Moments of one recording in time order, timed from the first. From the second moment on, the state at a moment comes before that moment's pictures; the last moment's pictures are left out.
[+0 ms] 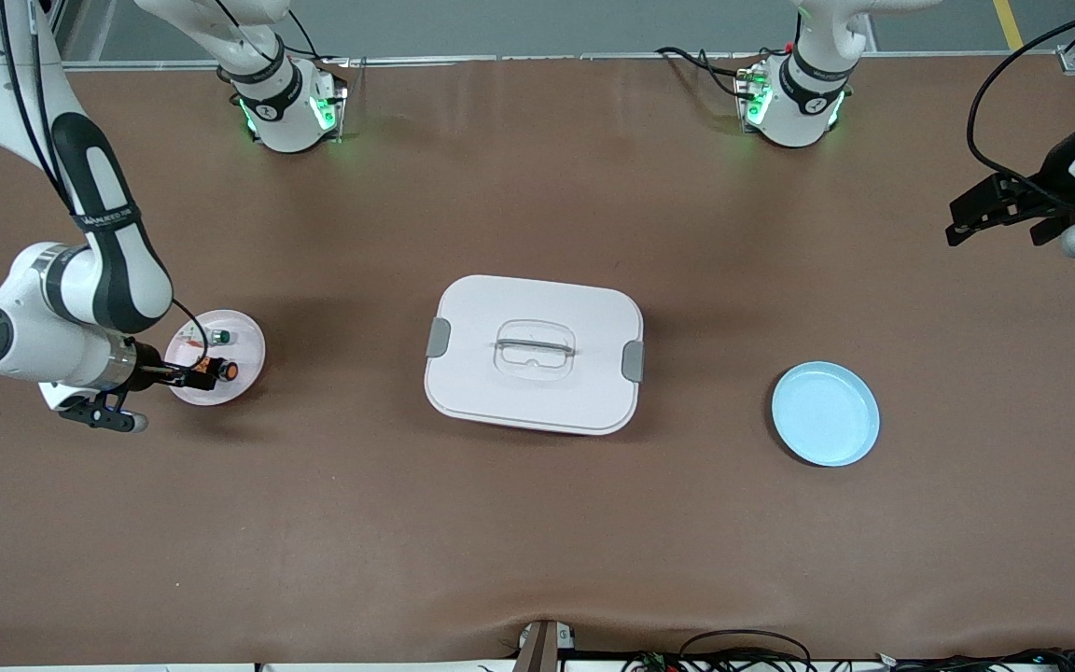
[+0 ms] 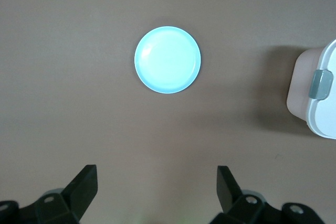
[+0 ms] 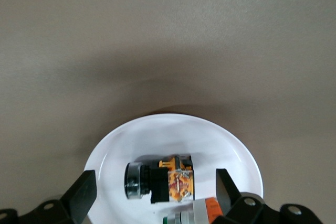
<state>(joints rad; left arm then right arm) -0.03 -0.03 -0.03 -1.59 -0.02 1.55 -0.06 -0.12 0.47 -0.03 -1.95 0.08 2.29 0.02</state>
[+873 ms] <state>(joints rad) -0.03 -0.03 -0.03 -1.59 -0.02 1.55 -0.06 -0.12 0.49 -0.03 -2.03 0.08 2.35 0.02</state>
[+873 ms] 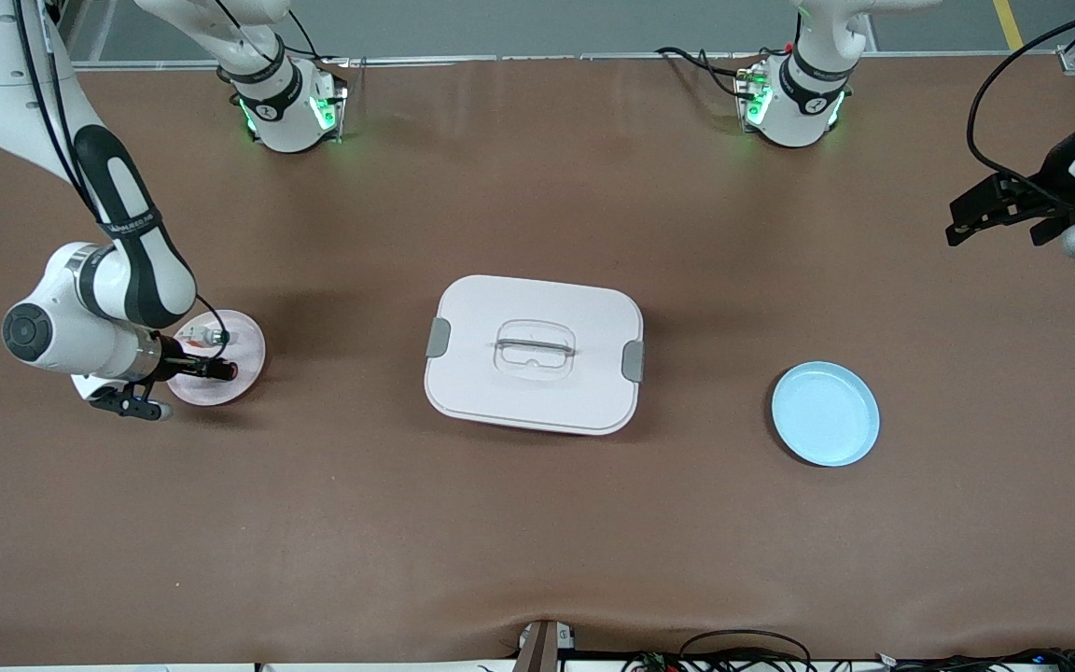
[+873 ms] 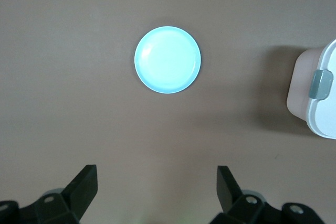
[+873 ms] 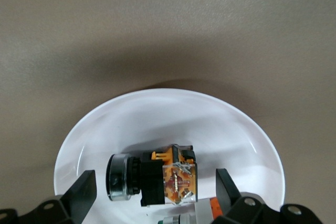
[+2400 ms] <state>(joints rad) -0.02 -0.03 -0.03 -1.59 -0.02 1.55 -0.06 -0.12 0.49 0.00 -1.96 0.20 2.16 0.01</state>
